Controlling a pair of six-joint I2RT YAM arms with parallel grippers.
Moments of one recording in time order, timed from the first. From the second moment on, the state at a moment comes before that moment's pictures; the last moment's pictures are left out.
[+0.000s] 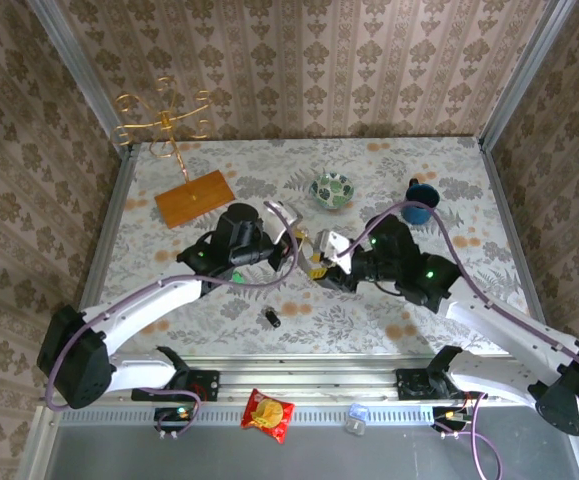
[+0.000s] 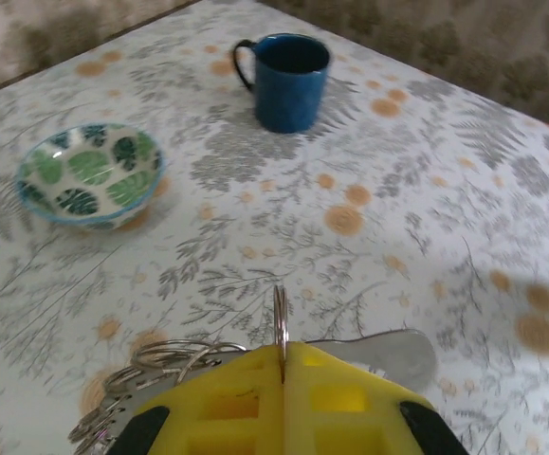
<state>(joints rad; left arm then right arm) -0.79 1.24 0.89 -0.10 0.25 -0.03 0.74 1.05 0.85 -0.30 -0.43 -0.37</state>
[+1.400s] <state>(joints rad) -0.74 1.43 1.33 -0.91 0.33 -1.25 0.87 1.38 0.51 0.65 0.01 -0.41</state>
